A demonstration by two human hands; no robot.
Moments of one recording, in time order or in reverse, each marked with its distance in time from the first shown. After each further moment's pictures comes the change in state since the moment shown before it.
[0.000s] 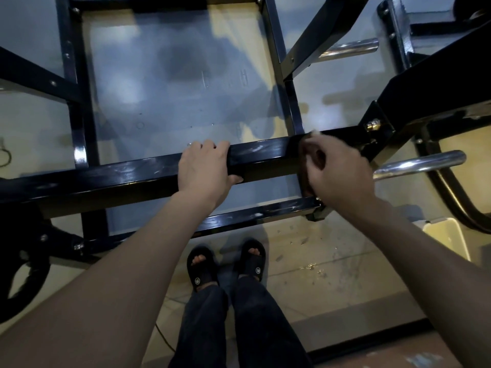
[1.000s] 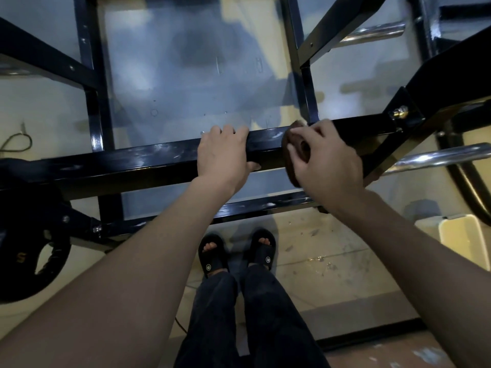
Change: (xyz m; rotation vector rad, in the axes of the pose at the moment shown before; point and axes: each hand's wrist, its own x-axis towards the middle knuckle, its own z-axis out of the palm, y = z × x) left_hand 0.002 -0.004 0.006 0.019 0.017 0.020; right_hand -0.006 -0.037 0.029 -0.061 -0.016 -0.112
